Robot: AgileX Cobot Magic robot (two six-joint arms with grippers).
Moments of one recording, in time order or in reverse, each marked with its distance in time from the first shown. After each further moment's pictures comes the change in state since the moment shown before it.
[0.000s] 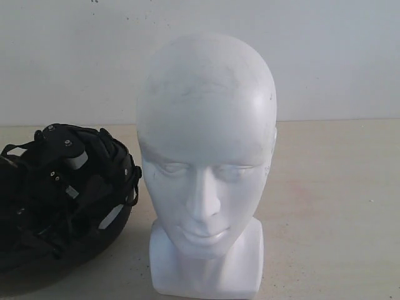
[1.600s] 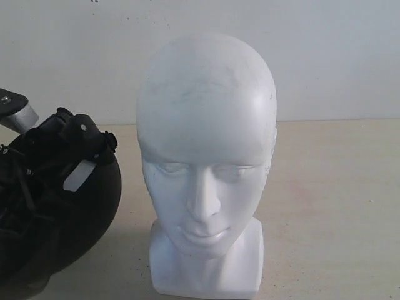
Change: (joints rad) left arm -0.001 -0.332 0.007 -0.009 0.218 -0.273; right arm 0.000 0.000 0.000 0.000 0.000 0.000
